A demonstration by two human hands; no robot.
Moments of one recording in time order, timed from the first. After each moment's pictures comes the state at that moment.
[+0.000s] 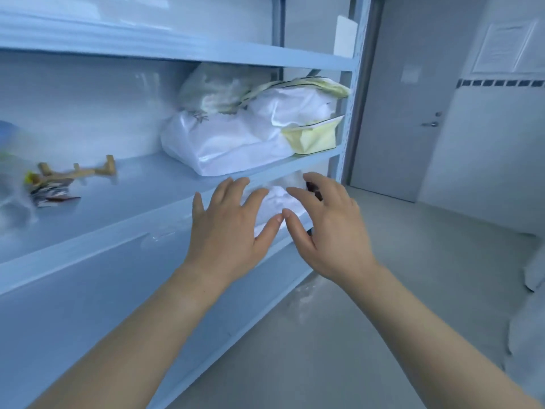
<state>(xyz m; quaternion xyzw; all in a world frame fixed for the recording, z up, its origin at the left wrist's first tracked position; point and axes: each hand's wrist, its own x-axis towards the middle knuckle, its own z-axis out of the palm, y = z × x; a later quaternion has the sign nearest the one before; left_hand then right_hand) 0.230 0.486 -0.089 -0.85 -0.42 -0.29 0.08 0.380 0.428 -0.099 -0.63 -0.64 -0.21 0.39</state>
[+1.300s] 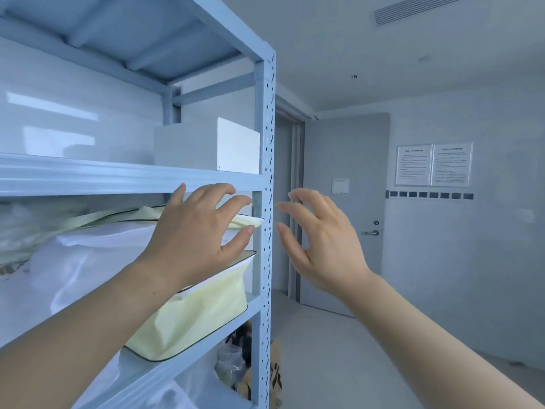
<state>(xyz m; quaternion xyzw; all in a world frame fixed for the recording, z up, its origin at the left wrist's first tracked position) 0.790 0.942 0.077 -0.85 -0.24 -0.40 0.23 0.962 0.849 0.057 -0.55 -0.61 -0.41 0.39</state>
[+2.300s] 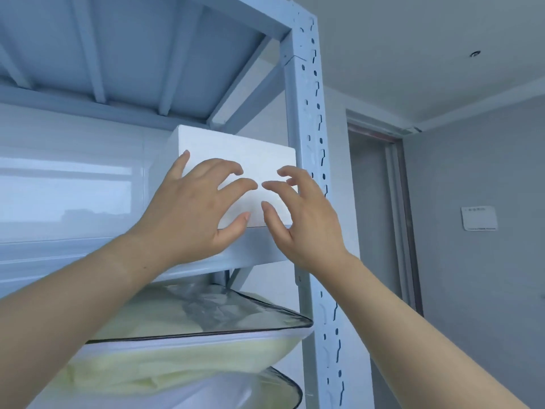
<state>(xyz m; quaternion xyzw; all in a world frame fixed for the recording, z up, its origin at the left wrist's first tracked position) 0.989 1.229 0.188 -0.75 -0.31 -0.34 0.48 1.172 1.240 0.154 -0.34 -0.66 -0.36 0.56</state>
